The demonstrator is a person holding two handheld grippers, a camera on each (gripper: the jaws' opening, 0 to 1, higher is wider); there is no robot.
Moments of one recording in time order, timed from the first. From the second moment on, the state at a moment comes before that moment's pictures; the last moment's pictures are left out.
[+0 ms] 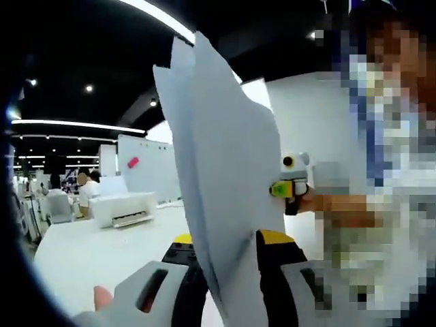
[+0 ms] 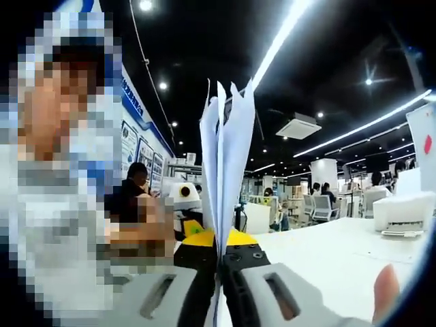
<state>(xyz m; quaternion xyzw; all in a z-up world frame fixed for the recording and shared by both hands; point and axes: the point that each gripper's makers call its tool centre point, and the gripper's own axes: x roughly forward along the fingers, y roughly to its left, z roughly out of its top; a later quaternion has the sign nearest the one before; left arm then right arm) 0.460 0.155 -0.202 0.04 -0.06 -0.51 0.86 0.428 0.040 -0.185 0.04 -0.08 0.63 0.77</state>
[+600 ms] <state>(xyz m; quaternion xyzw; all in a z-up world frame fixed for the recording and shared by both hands) 0.444 0.215 -0.099 0.09 -0.02 -0.58 0.81 0.420 0.046 -0.142 -0.16 0.03 0.70 0.69</state>
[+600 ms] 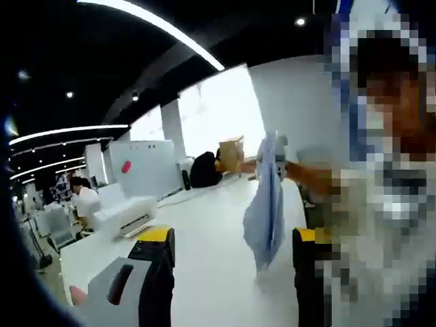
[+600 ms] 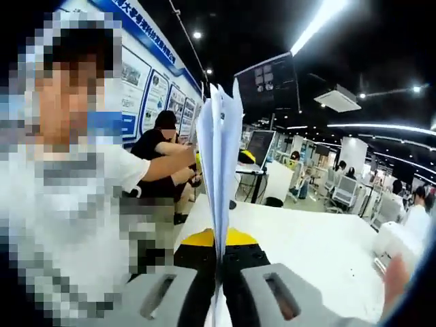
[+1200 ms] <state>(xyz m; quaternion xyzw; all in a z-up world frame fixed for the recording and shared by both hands) 0.429 0.152 -0.145 0.16 0.04 -0.63 0.76 0.429 0.081 -0.168 -0.22 0.11 0.70 0.67</state>
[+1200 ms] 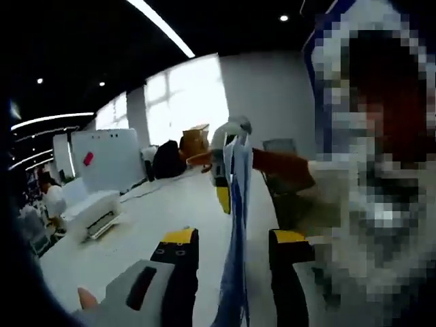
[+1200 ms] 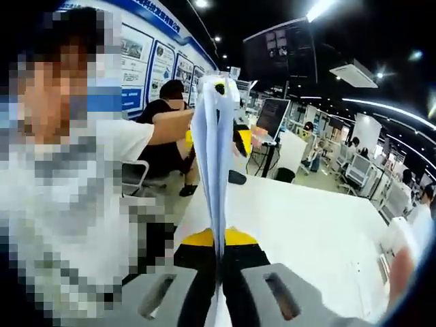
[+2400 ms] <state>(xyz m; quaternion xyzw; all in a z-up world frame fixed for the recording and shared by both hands) 0.429 0.194 -0.082 -0.09 -0.13 -0.62 0.77 0.451 0.033 -0.170 0.24 -0.14 0.63 0.73</state>
